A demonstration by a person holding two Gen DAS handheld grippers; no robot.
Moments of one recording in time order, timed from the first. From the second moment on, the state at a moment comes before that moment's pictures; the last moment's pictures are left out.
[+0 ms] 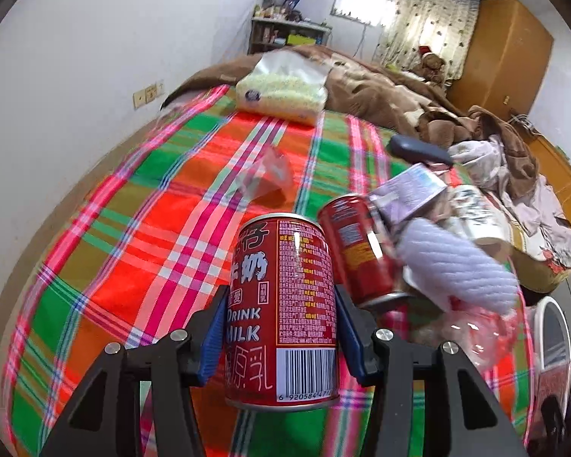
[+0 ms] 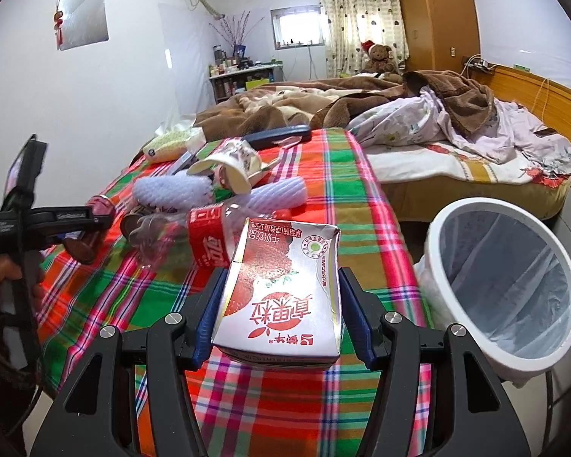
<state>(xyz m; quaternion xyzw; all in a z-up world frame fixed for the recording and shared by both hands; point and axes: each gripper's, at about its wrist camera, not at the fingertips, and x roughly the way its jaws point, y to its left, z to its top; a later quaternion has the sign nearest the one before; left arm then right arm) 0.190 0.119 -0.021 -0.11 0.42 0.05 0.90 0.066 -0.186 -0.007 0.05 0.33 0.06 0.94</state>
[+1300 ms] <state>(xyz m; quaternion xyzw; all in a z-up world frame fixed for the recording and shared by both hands) 0.157 -0.249 0.007 0.03 0.42 -0.34 0.84 0.076 -0.375 -0.015 0.09 0.38 -0.08 0.92</state>
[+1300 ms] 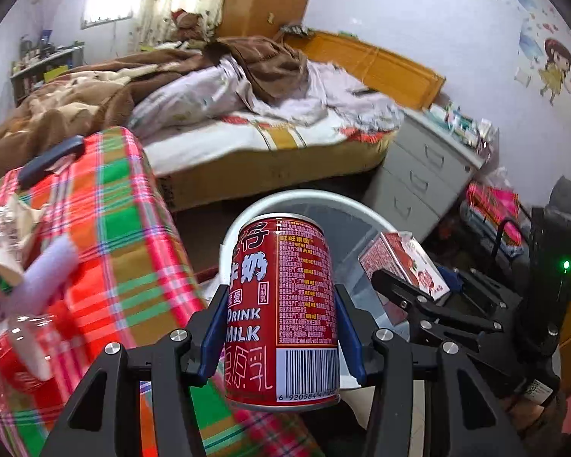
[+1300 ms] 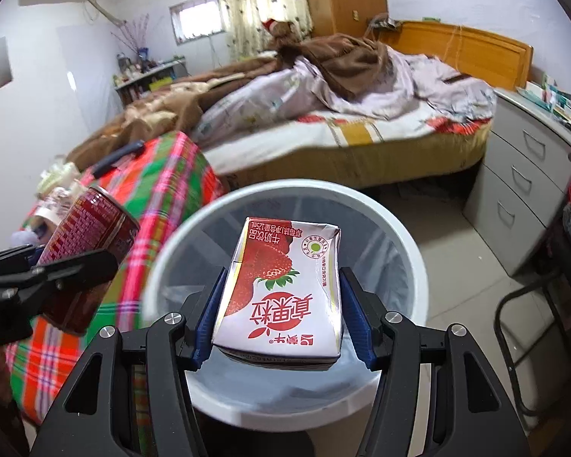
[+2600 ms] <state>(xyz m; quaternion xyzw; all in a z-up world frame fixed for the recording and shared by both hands) 0.145 -0.178 0.032 0.01 0.39 -0.27 0.88 0.066 -0.346 0.008 0.08 0.34 -0.07 0.93</state>
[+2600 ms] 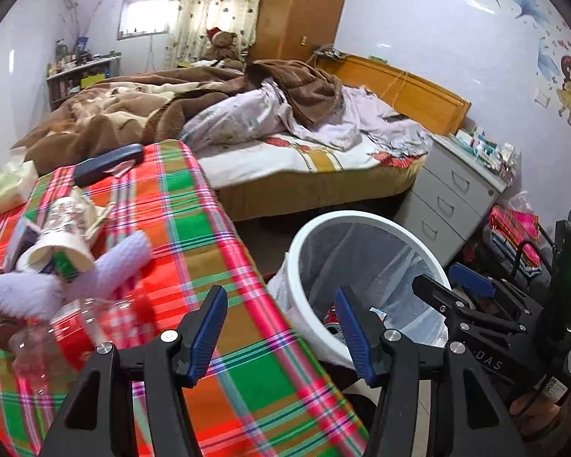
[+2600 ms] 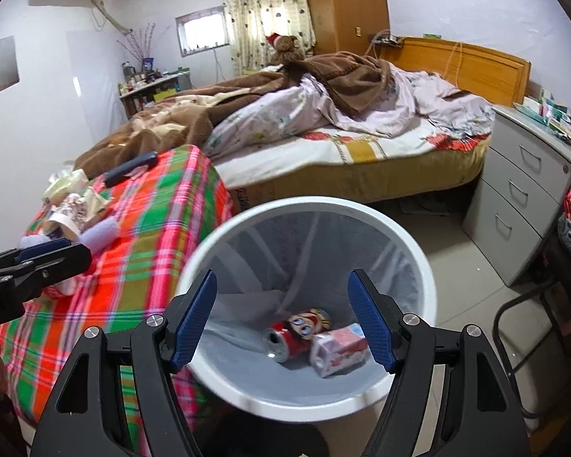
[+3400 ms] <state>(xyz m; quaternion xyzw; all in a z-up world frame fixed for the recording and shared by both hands) 0.143 0.020 0.030 -0.07 0.36 -0.09 0.92 0.097 -0.225 -0.004 0.10 0.37 0.06 0.92</state>
